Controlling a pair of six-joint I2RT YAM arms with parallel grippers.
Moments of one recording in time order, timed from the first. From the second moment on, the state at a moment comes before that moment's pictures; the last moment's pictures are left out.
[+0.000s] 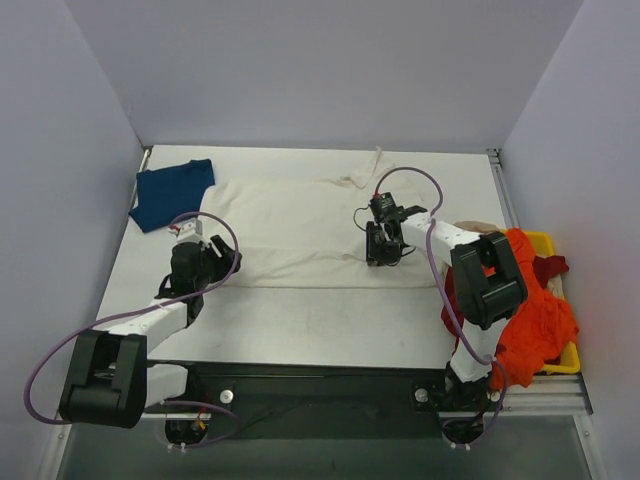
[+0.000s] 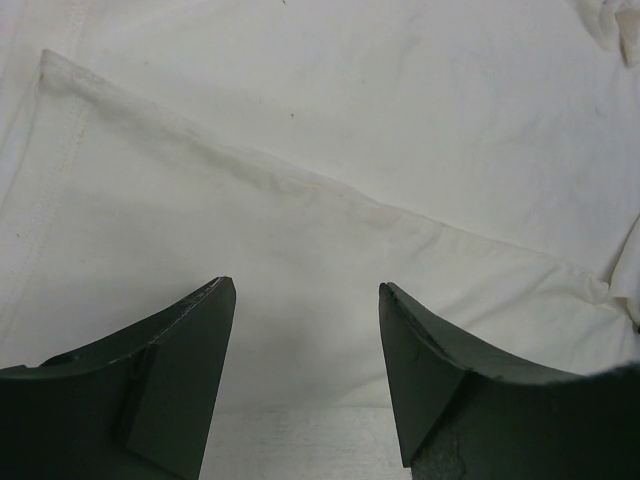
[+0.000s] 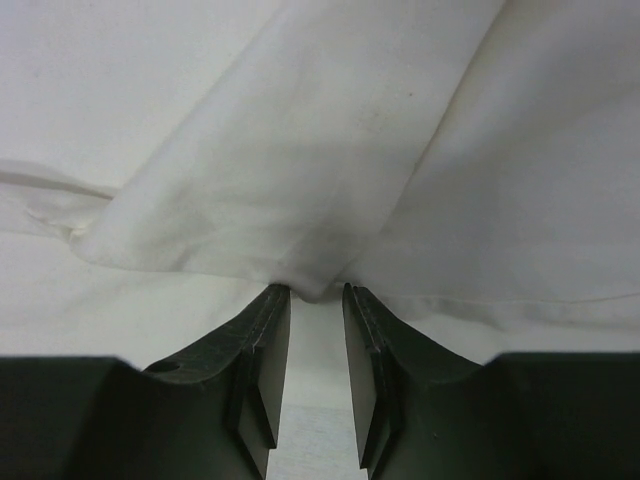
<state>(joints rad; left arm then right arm) -0.13 1.22 0.36 0.38 0.04 -0.56 0.42 1.83 1.16 -0.52 0.04 0.39</state>
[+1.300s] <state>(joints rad) -0.13 1.22 0.36 0.38 0.03 -0.55 0.44 2.09 1.58 -0.57 -0.03 0.35</state>
